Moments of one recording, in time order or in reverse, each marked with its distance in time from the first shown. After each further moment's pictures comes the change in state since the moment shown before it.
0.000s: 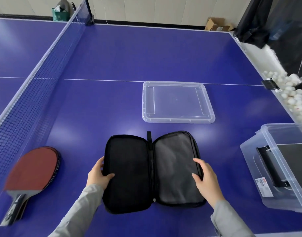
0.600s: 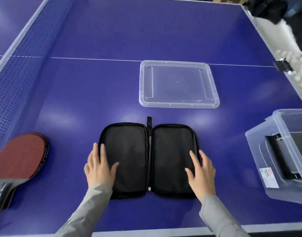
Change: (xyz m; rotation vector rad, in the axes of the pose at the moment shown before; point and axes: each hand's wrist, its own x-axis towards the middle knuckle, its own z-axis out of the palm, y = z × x) left_hand -0.005 -0.032 0.054 0.617 0.210 0.289; right_hand 0.005 0.048 0.049 -0.427 0.094 -0.058
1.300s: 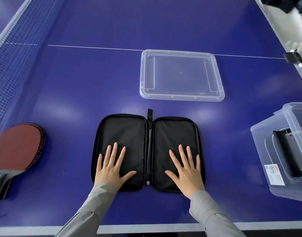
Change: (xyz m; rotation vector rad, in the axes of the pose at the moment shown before) left_hand -0.016 -0.008 0.042 0.269 -0.208 0.261; right_hand -0.005 -0.009 0.038 -0.285 -0.295 -0.266
